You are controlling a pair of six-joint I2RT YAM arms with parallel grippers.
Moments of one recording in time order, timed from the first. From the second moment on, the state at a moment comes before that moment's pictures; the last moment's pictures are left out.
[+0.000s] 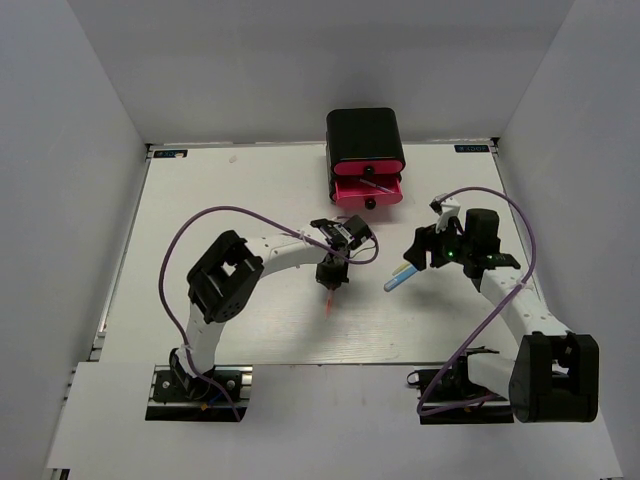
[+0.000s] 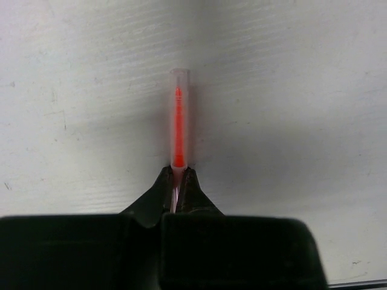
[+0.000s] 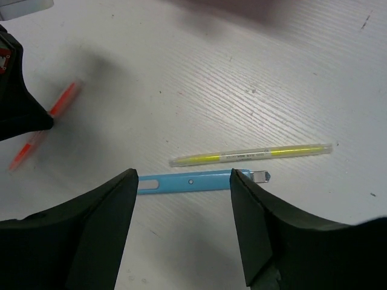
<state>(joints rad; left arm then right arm) -0.91 2.04 1.48 -0.79 -0.16 -0.71 0.05 1.14 0.63 -0.18 -0.55 -0.16</state>
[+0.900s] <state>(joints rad) -0.80 1.87 1.28 0.70 -0.49 -0.80 0.05 1.04 0.57 -0.11 -0.56 -0.11</state>
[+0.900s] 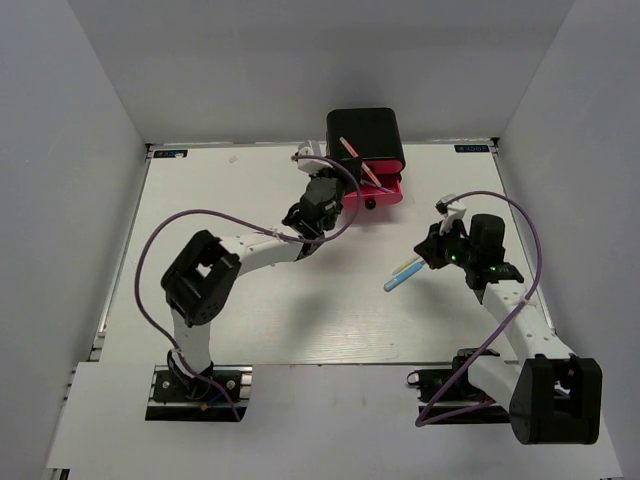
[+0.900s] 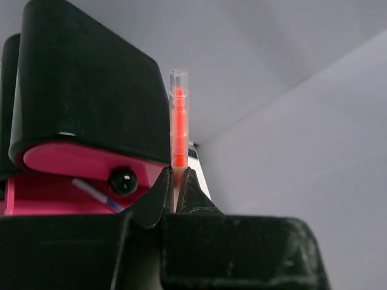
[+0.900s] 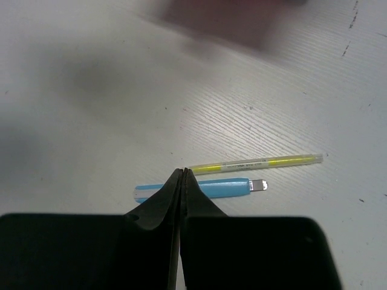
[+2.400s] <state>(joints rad) -0.80 2.20 1.34 1.10 -0.50 -0.60 -0.05 1.03 0.54 -0.09 -0.57 -0.11</state>
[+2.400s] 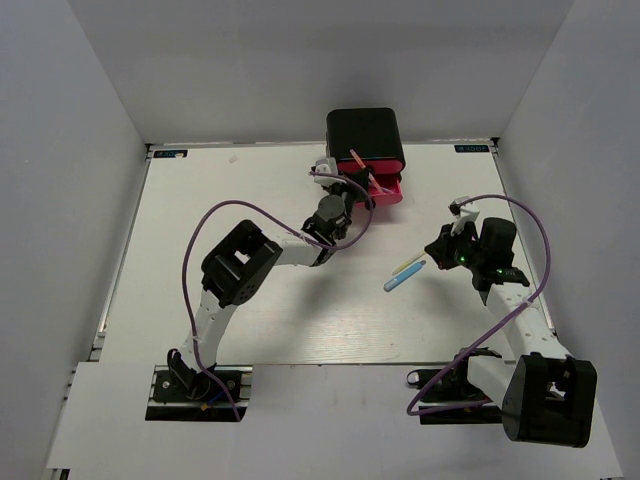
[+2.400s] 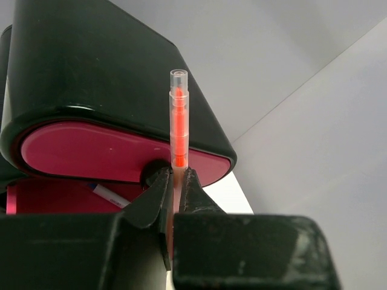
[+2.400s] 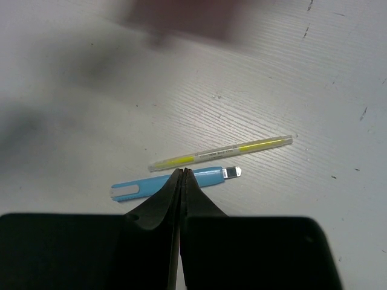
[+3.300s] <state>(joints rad) -0.81 2.06 1.13 1.08 -0.53 -0.56 -0.06 1.03 0.54 -0.09 -0.61 -0.12</state>
